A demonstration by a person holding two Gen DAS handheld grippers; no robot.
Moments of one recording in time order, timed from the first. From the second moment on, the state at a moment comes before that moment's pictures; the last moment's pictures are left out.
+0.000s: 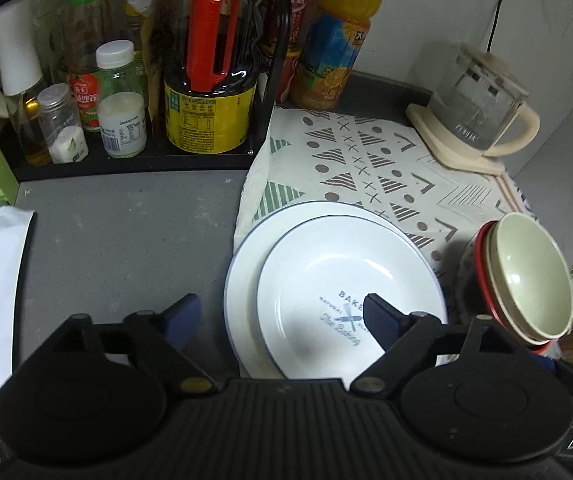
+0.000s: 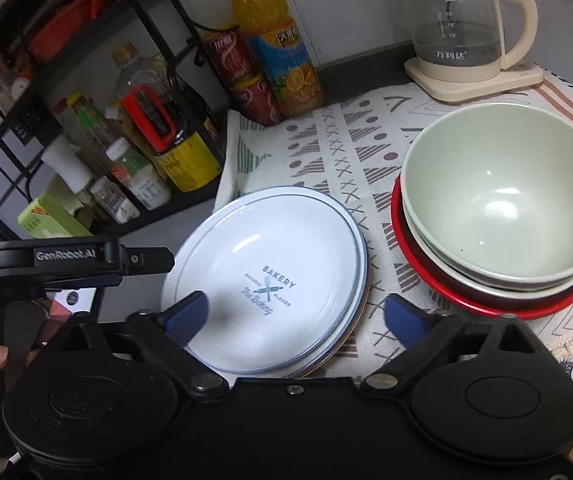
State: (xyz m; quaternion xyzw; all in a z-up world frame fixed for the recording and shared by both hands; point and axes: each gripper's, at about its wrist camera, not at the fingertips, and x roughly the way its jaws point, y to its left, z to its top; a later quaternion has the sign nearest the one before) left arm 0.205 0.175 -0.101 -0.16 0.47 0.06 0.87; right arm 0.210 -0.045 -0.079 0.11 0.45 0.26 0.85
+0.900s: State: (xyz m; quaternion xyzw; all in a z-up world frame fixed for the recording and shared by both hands) left arm 0.240 0.098 -0.089 -0.17 0.46 -0.06 0.87; right arm 0.194 -0.141 -0.068 0.18 0.42 0.16 0.88
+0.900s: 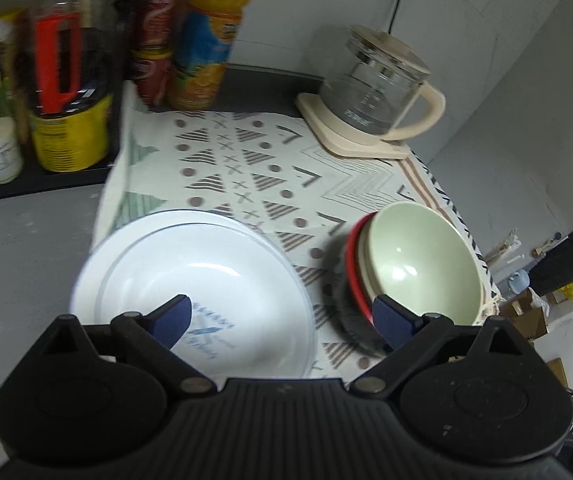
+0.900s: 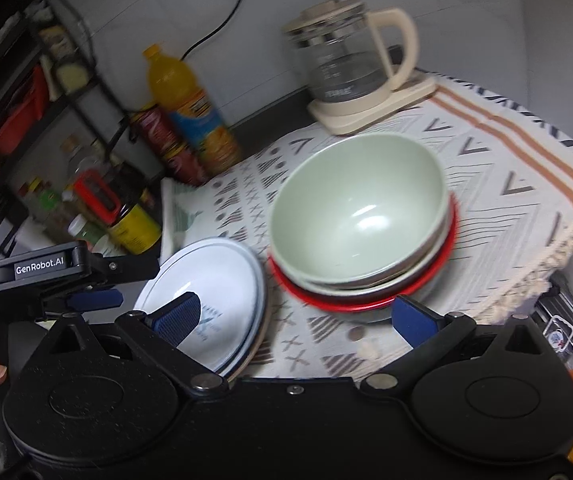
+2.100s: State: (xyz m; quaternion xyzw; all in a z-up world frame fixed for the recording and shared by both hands) left arm 0.319 0.009 -0.155 -0.26 0.55 0.06 0.79; right arm 0.348 -0.206 -0.155 0.18 0.57 0.21 0.77
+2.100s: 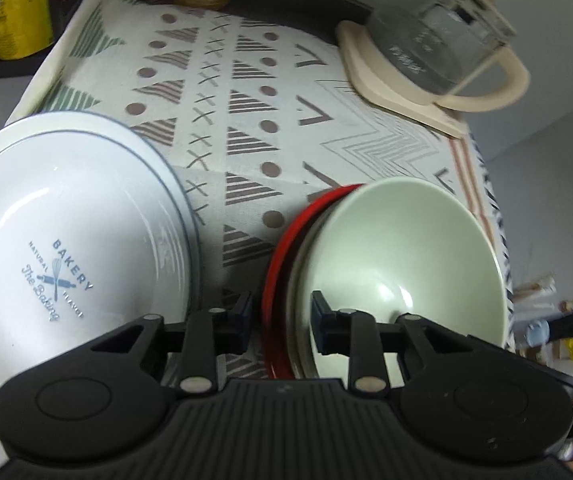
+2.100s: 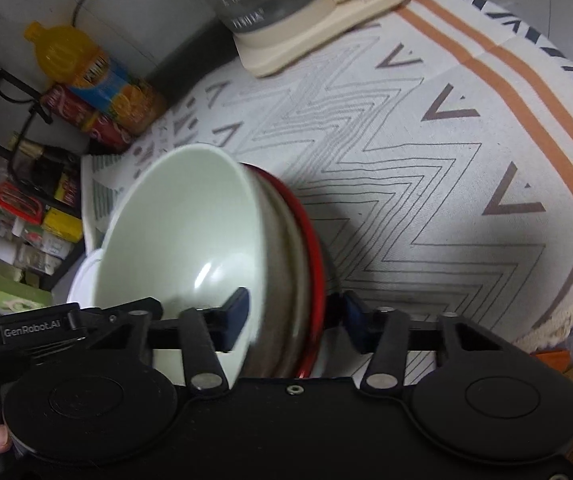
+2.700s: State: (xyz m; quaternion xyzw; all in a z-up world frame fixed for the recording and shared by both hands) left arm 0.324 0.001 -0.157 -0.26 0.54 0.09 0.79; right arm 0.373 -0.209 -0.163 0.16 0.58 0.25 0.76
